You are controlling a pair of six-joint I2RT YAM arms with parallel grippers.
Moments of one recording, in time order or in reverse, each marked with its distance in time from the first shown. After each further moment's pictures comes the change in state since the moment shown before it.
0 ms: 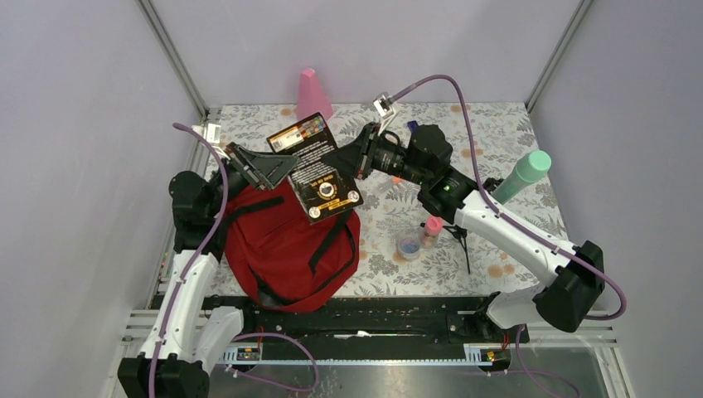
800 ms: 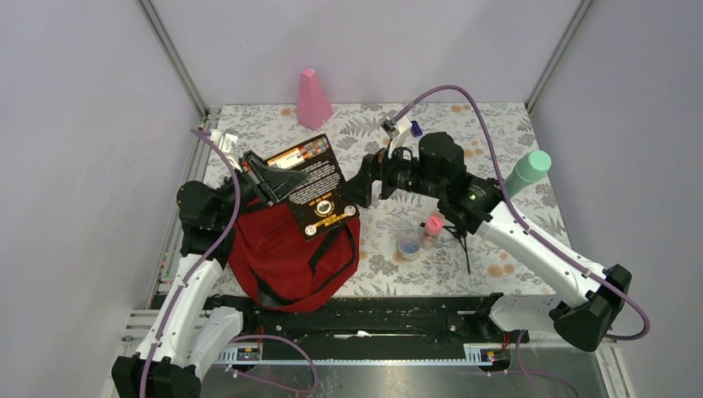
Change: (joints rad) left arm -0.111 -0.016 -0.058 0.140 0.096 -0.024; right arm 0.022 -0.131 -0.007 -0.402 0.084 -0.263
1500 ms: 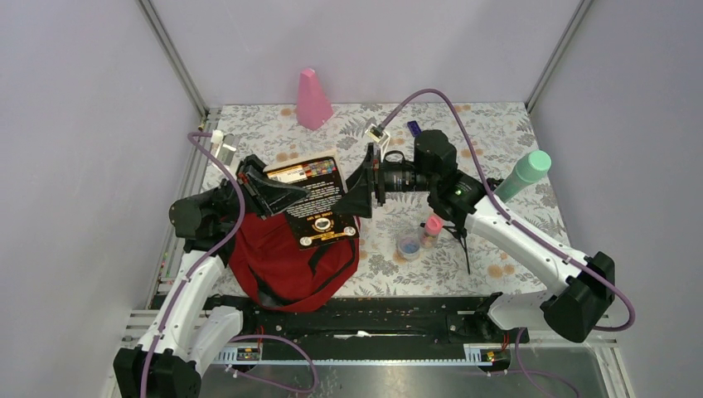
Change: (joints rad) left arm 0.003 0.034 -0.018 0.407 0.251 -0.172; right arm -0.056 0.049 -0.057 0.163 -0.449 0.068
